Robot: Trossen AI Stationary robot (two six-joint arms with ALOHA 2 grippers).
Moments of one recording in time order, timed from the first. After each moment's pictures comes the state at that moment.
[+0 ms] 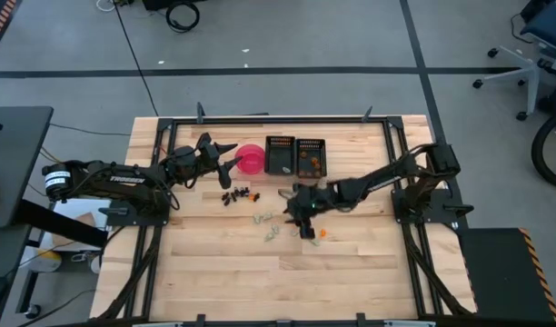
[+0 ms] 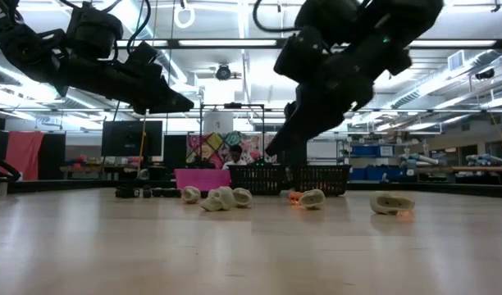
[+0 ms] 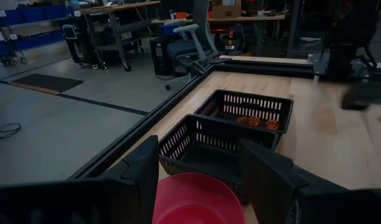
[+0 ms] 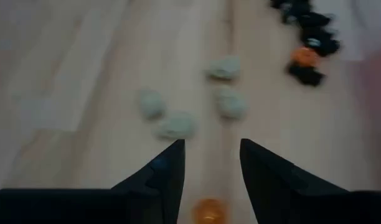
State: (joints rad) left arm 0.36 1.08 0.24 0.72 -0.13 0.07; right arm 0.12 1.74 0.88 0.12 0.00 0.01
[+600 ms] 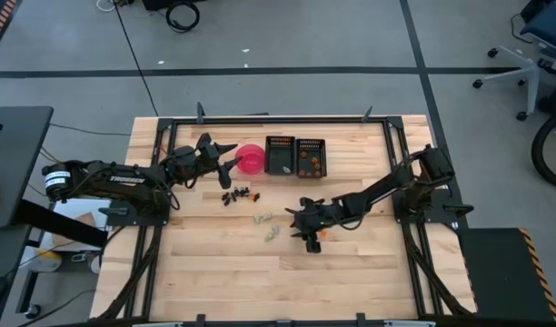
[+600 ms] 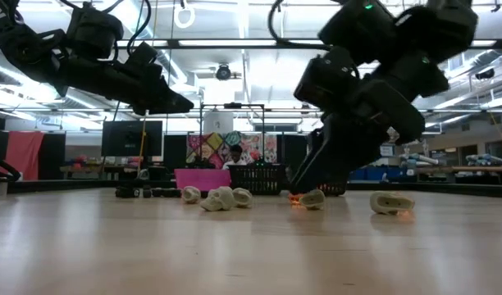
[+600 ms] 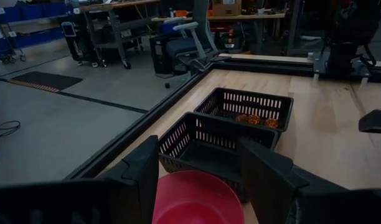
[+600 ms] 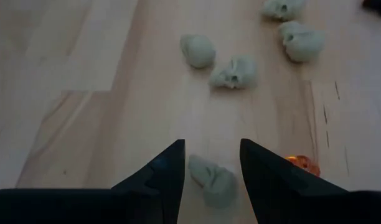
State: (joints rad) left arm 0.36 1.08 0.24 0.71 -0.13 0.06; right arm 0.22 1.80 0.74 0.33 0.05 0.16
